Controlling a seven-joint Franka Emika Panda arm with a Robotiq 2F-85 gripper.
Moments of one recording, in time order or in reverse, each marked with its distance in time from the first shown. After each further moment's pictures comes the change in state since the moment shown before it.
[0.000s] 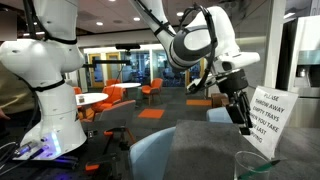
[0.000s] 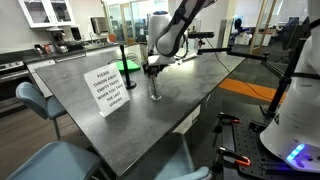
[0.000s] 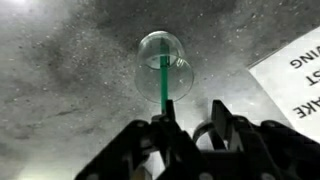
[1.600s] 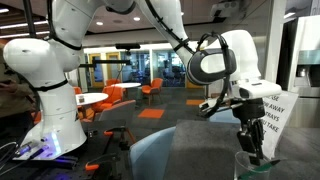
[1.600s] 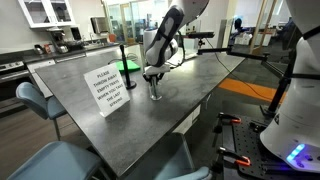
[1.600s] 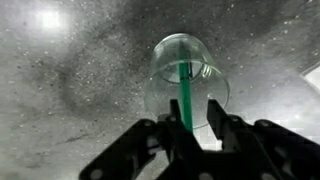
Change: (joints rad) arm 0.170 0.240 -0.193 0.195 0.226 -0.102 -0.070
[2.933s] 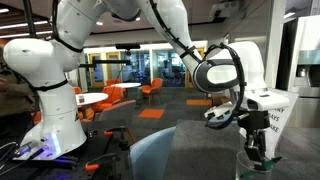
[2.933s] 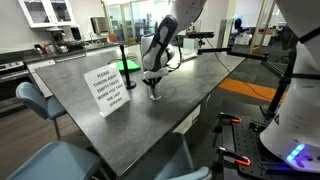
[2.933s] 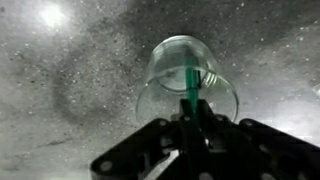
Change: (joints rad) arm 0.001 0.097 0.000 0.085 0.042 -0.014 -0.081
